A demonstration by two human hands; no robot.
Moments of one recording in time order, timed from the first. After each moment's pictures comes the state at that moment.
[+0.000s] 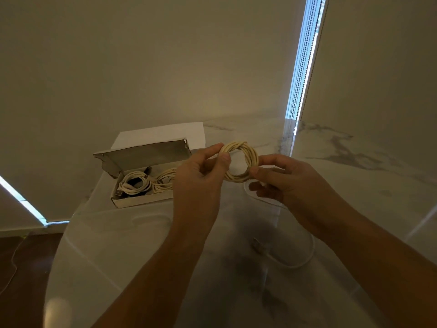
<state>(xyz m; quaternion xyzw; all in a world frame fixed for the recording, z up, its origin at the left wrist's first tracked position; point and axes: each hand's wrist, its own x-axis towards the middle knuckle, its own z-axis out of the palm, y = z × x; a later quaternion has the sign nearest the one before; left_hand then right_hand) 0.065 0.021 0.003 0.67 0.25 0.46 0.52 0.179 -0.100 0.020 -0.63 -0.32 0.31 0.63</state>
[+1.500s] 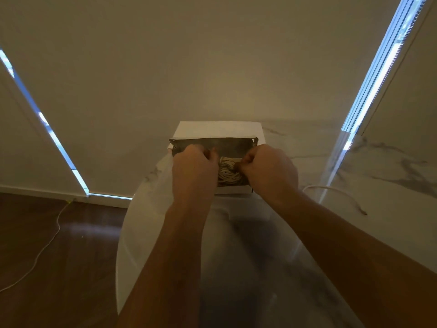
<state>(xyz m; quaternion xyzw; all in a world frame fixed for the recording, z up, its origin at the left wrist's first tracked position) -0.004 0.126 0.008 0.75 0.49 0.40 0.21 0.121 0.058 0.006 -0.86 -0.44 -0.04 0.27</state>
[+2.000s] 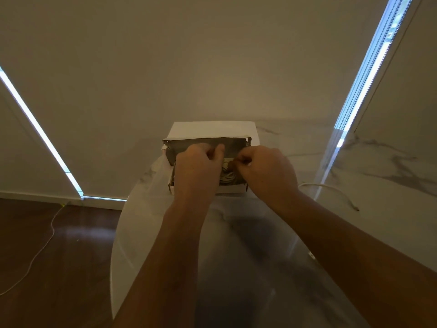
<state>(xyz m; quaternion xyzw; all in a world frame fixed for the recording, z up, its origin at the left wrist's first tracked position) 0.004 0.113 0.010 0.78 0.42 0.41 0.22 0.124 0.042 0.007 -0.80 -0.51 -0.06 0.31</state>
